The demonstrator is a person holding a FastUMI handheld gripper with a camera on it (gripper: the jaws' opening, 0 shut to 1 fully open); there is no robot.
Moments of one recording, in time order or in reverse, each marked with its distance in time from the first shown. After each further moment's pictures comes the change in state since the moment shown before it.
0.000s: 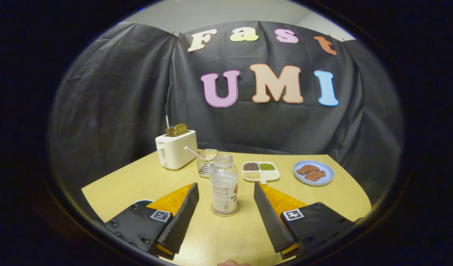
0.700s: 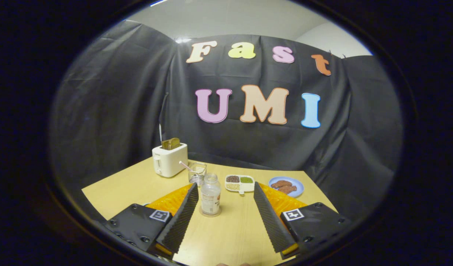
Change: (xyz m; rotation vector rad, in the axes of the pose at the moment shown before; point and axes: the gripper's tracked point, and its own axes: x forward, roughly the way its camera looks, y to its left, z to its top) arm -0.084 -0.027 0.085 -0.071 -0.087 -0.111
